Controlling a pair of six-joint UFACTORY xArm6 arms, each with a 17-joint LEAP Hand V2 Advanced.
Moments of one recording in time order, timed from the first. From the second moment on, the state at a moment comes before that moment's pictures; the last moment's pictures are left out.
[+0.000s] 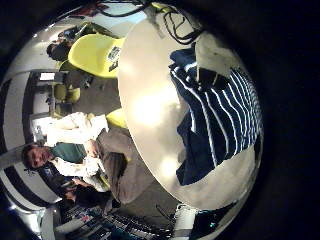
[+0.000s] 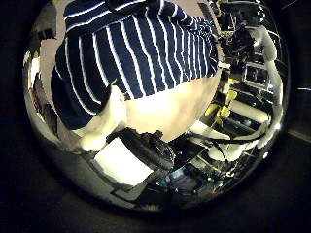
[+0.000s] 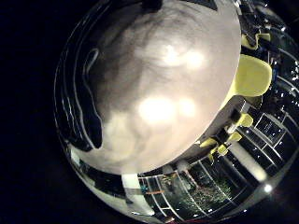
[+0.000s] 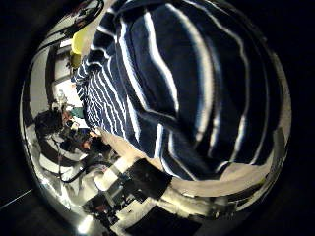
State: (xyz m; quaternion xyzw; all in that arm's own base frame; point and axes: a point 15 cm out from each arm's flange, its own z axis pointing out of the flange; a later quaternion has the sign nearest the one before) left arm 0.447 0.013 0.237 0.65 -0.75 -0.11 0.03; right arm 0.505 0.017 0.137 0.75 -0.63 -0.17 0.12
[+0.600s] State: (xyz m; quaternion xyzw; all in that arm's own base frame) left arm 0.442 0.010 0.227 0.65 -0.75 -0.11 0.04; right arm 0.468 -0.014 0.135 0.74 -0.61 -0.20 0.20
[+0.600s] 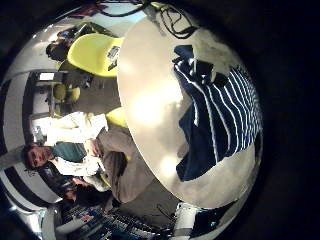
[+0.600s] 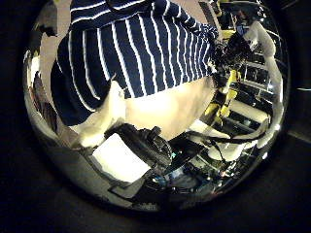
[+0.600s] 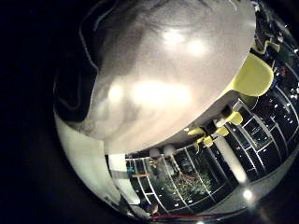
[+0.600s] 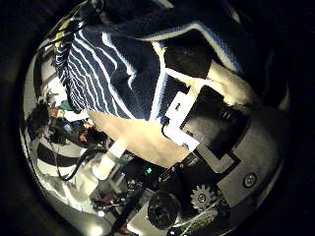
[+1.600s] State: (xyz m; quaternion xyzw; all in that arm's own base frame) left arm 0.400 -0.013 0.188 0.64 -0.76 -0.09 0.07; right arm 0.476 -0.032 0.314 0.76 -0.64 -0.11 0.03
